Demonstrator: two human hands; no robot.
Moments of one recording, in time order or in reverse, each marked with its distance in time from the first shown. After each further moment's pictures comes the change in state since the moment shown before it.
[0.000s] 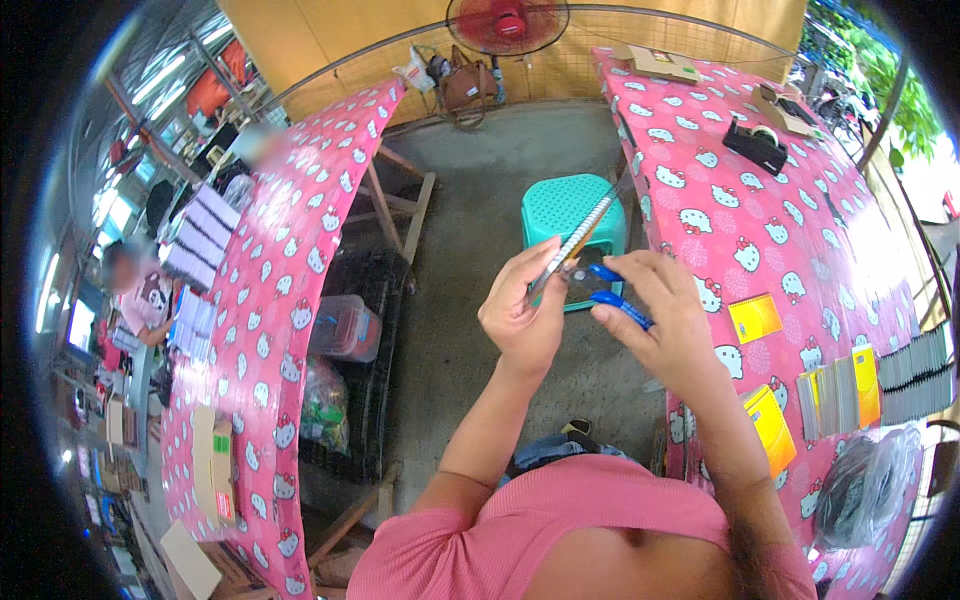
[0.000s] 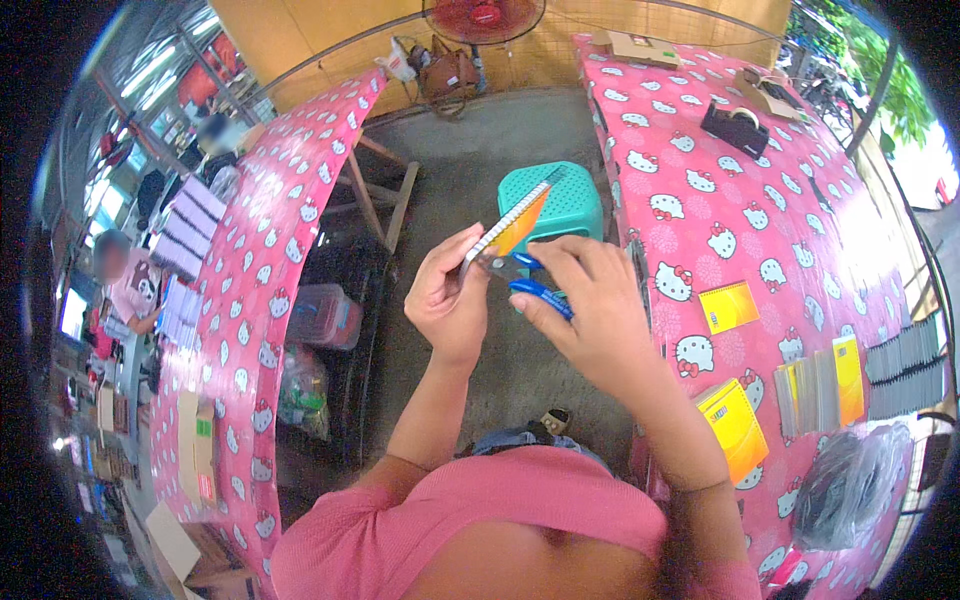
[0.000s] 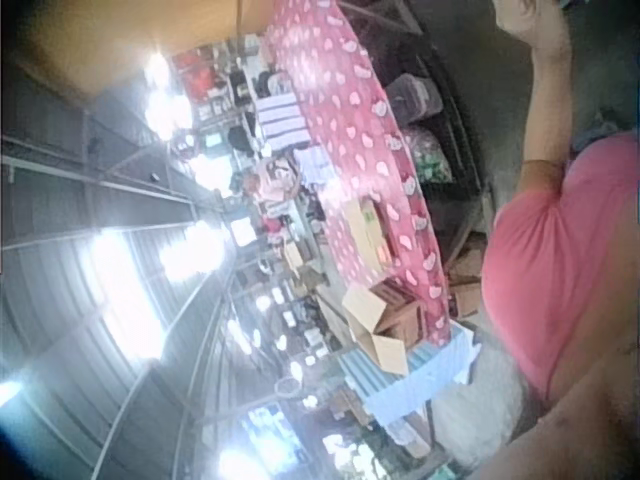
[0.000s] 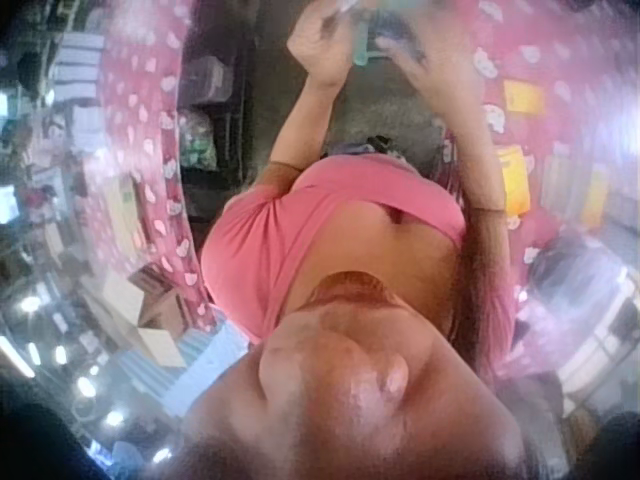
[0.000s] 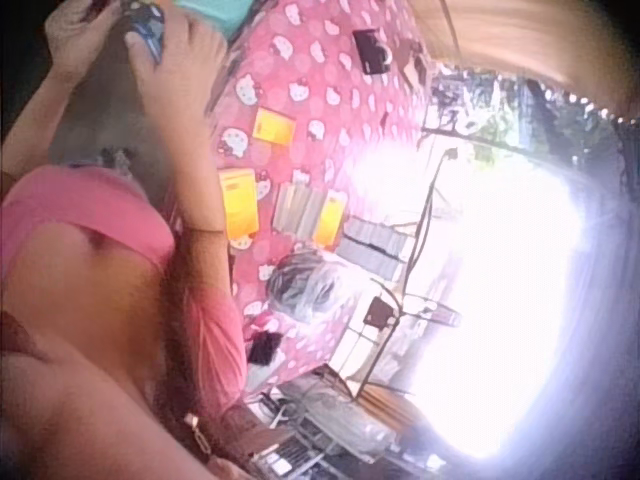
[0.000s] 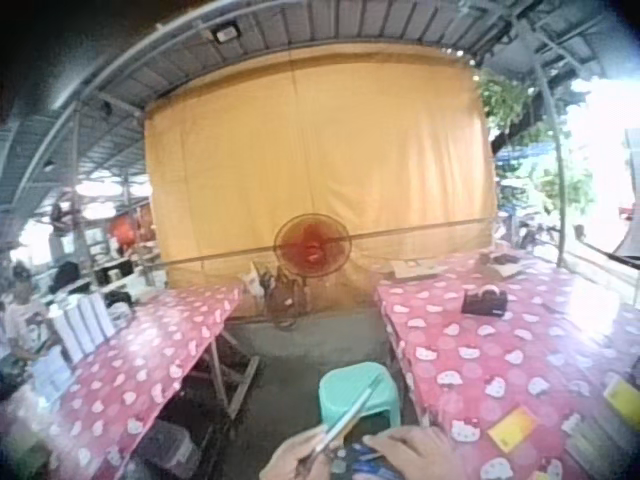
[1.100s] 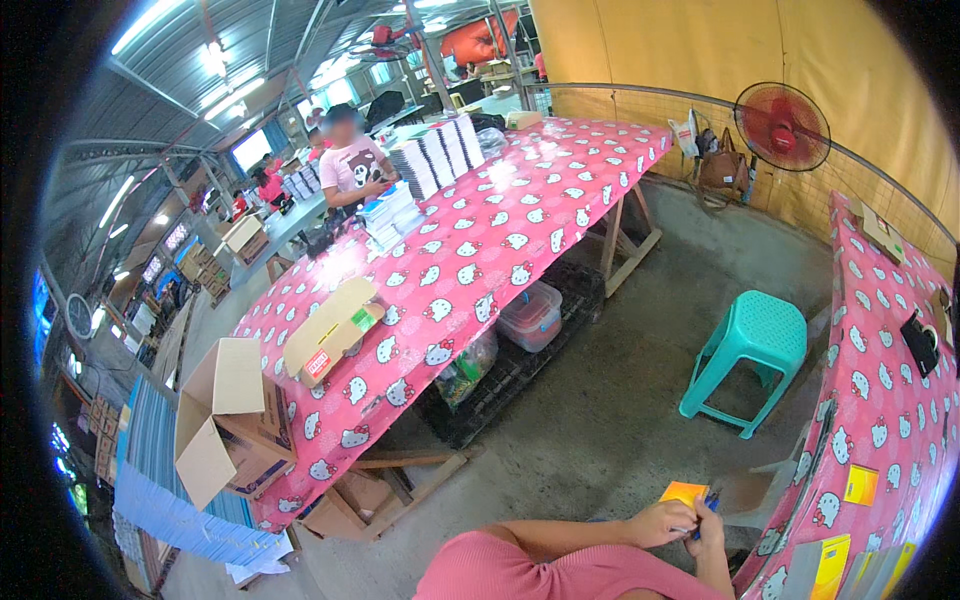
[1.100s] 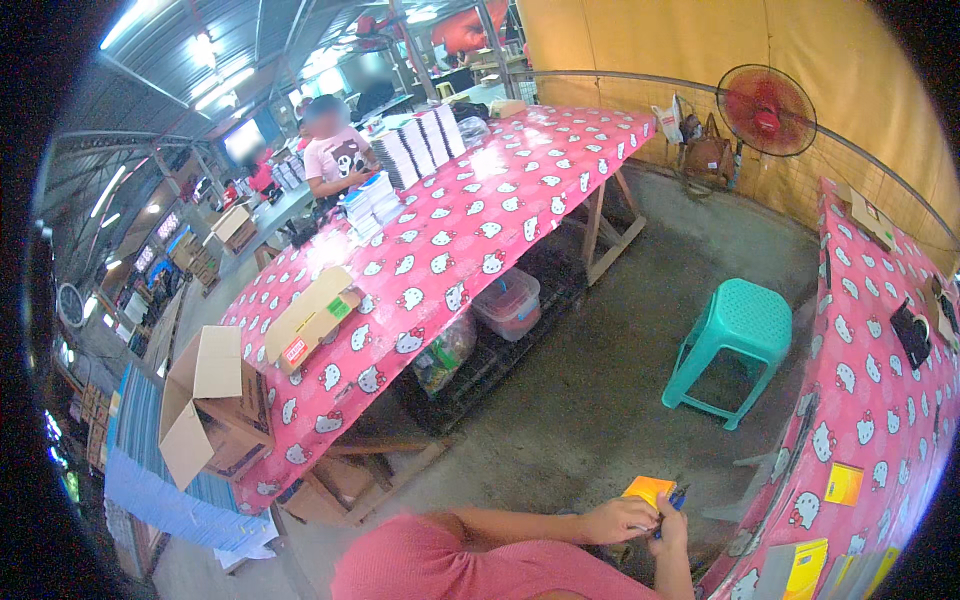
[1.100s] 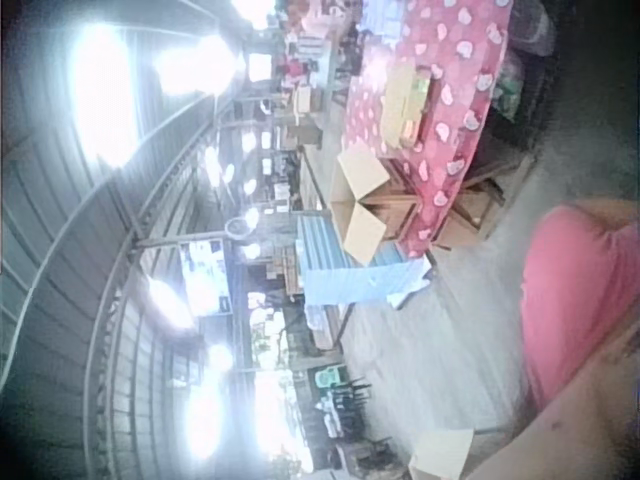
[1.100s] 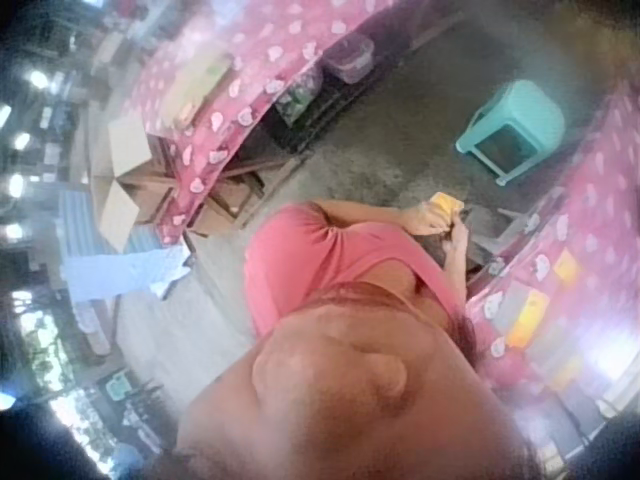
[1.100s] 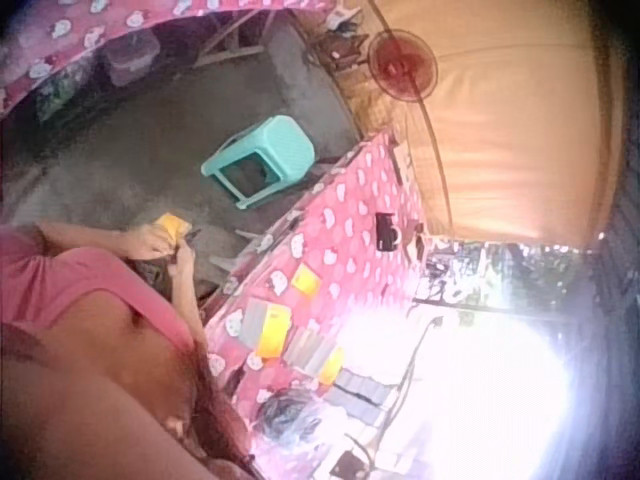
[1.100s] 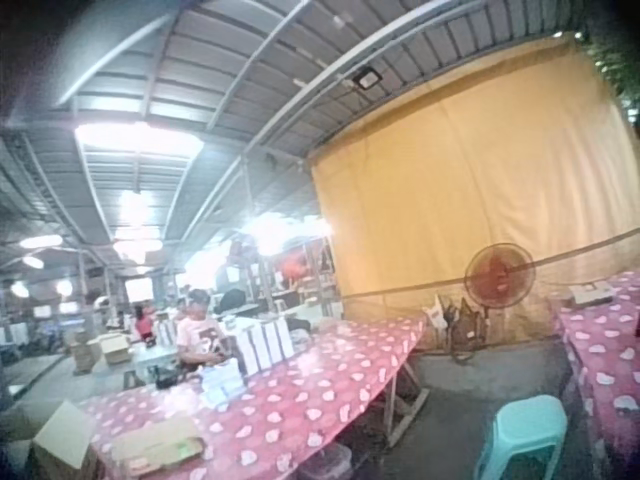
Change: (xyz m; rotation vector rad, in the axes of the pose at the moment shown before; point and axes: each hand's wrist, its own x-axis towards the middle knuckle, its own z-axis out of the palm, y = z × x) left_hand -0.264 -0.029 -0.085 0.125 -0.731 -0.248; right_hand -0.239 0.037 0.156 1.317 -0.034 1.582
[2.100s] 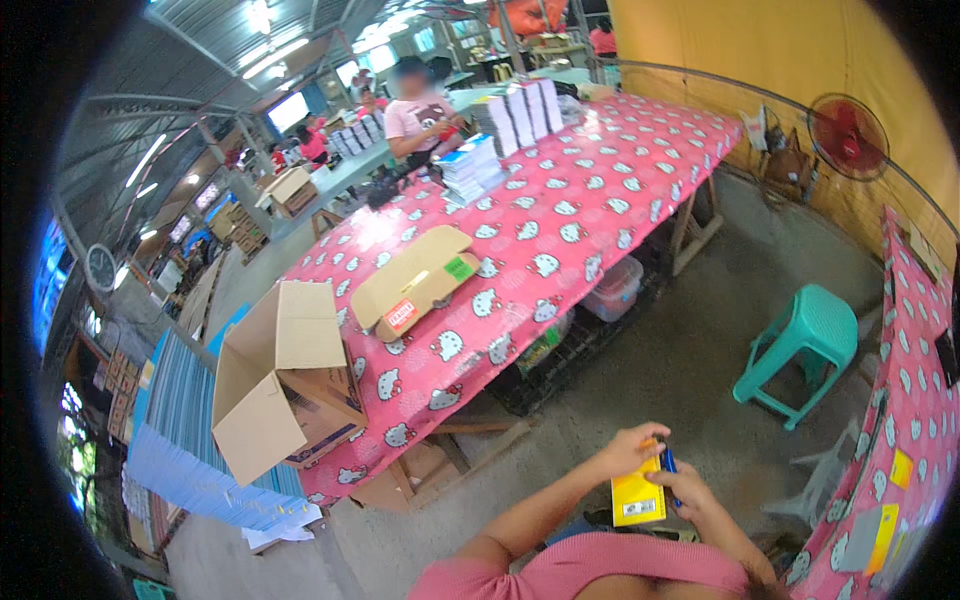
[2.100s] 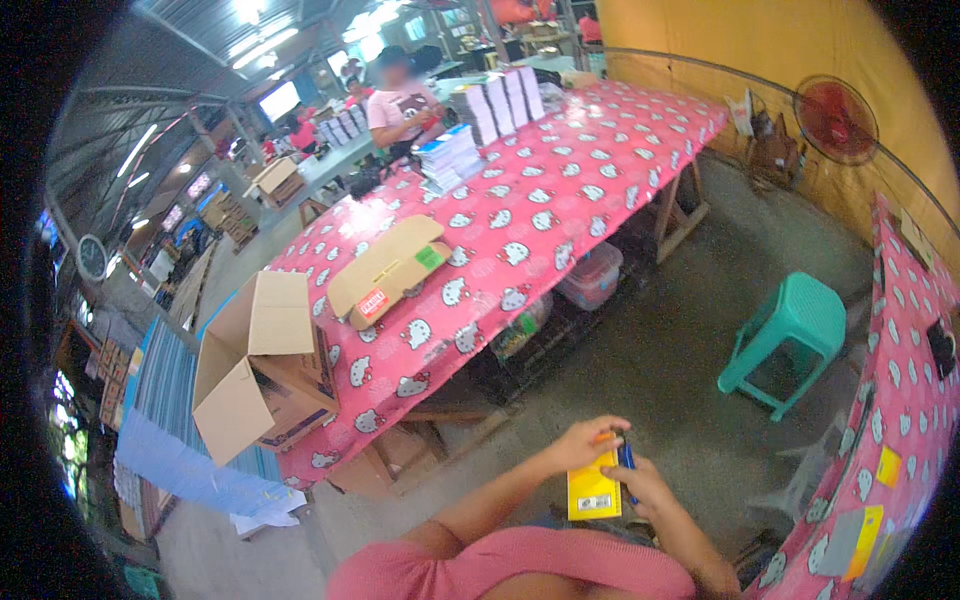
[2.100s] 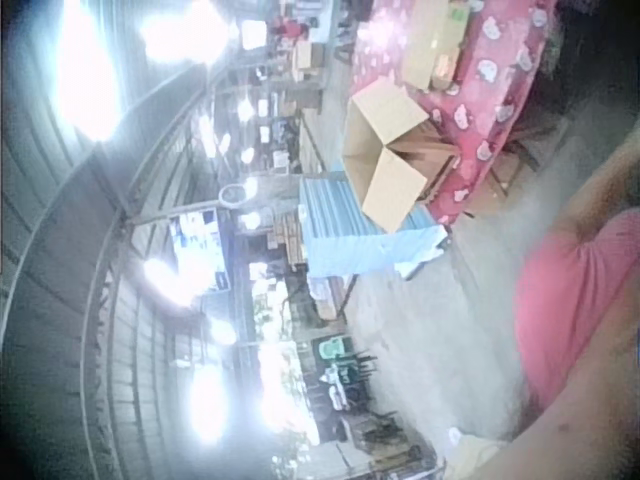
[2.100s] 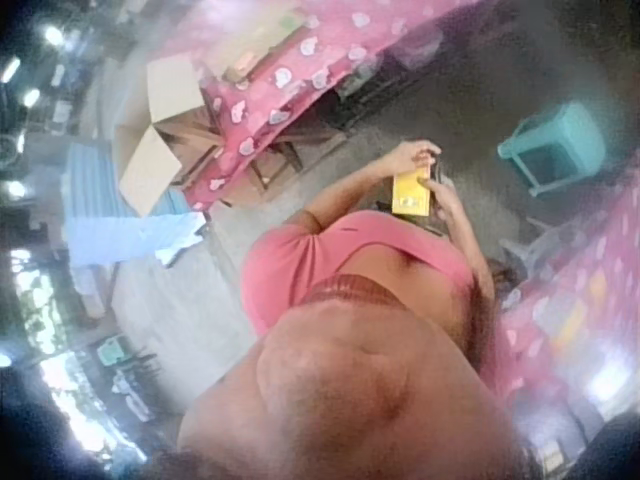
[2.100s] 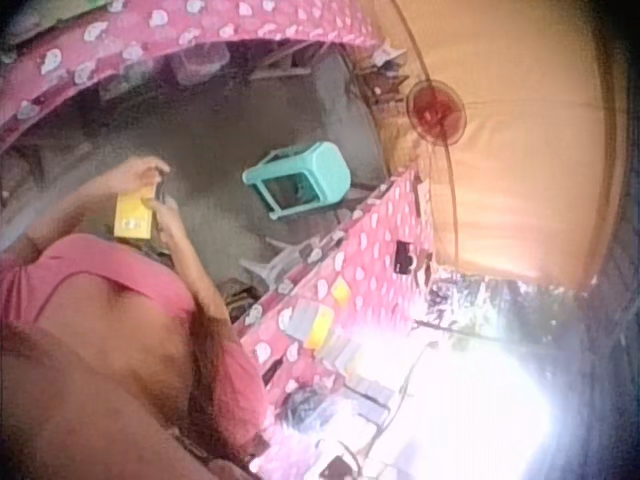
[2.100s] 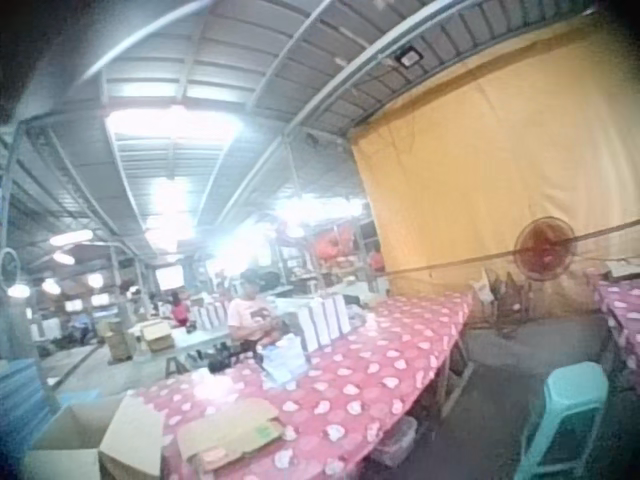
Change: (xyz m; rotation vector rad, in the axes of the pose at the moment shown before) left_hand -0.168 0.037 -0.215 0.008 0.287 -0.583; right_hand -0.083 0.146 0.198 -0.598 -0.574 0.264
